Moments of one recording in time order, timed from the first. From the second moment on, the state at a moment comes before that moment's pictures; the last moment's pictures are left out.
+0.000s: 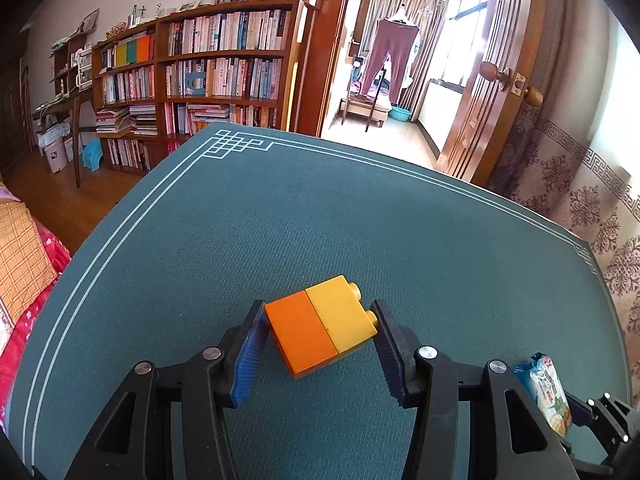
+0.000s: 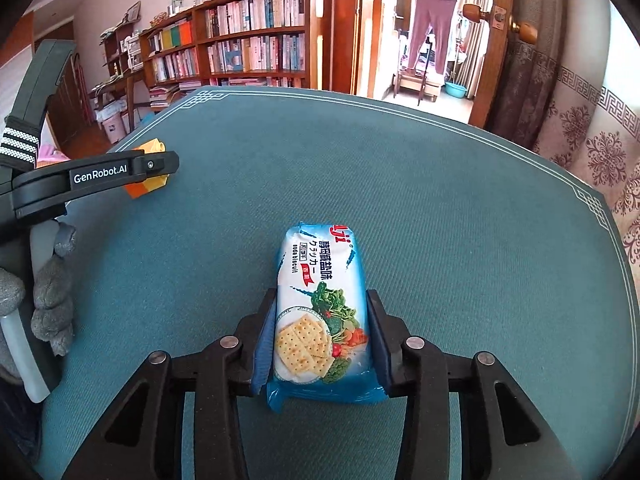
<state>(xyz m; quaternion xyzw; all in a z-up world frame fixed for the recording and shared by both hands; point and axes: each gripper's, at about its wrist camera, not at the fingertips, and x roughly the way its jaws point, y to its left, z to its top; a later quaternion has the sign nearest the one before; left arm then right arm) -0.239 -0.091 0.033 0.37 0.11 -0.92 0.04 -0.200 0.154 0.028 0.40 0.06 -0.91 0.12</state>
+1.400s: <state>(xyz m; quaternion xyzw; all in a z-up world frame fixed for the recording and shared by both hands) -0.147 0.071 0.090 0.33 0.02 -0.92 -0.19 0.026 0.338 0.113 0.30 -0.11 -0.95 -0.06</state>
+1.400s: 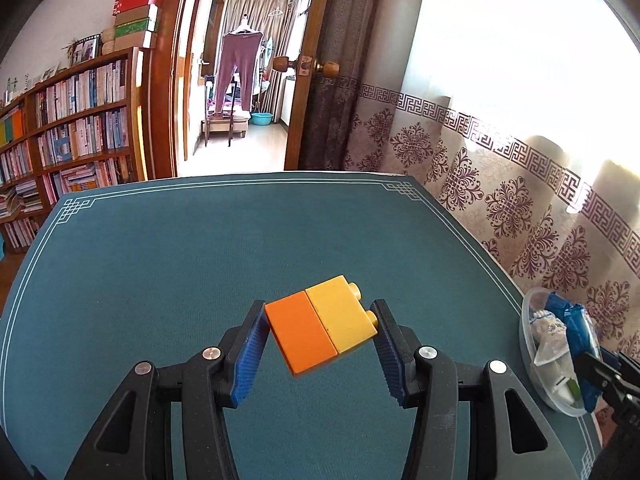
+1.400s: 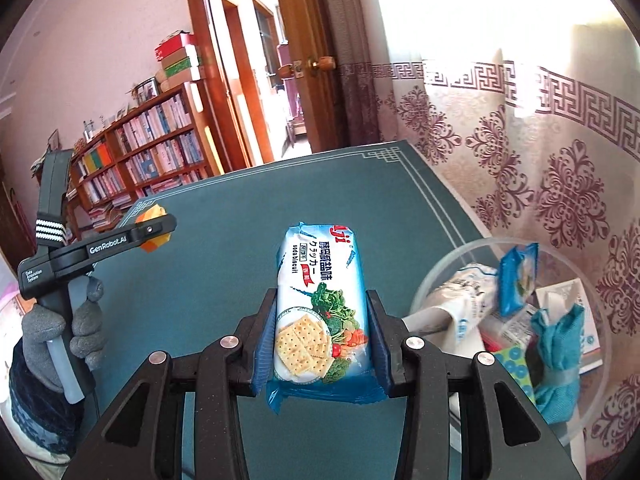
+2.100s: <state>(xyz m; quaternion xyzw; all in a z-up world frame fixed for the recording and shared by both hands) -0.131 0.101 0.075 0.34 -0.02 -0.92 -0.21 0.075 0.471 0.102 0.31 -0.13 -0.91 -0.24</state>
